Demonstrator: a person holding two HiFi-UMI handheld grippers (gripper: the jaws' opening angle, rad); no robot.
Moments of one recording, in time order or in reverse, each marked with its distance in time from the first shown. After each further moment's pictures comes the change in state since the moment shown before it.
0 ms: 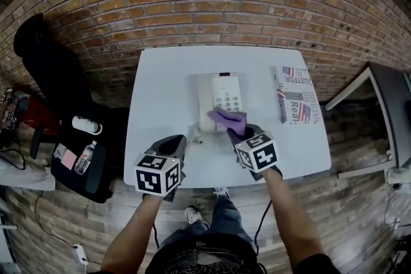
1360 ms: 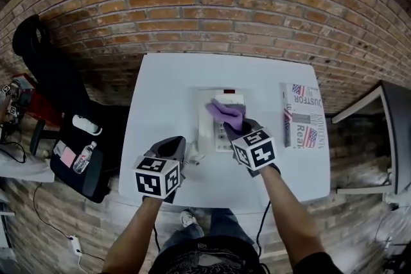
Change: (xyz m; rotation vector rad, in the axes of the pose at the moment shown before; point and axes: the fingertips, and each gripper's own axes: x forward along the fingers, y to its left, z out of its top) left arm 0.050 0.026 0.033 -0.060 0.006 0.078; right arm 0.052 -0.045 0.062 -0.049 -0.034 0.078
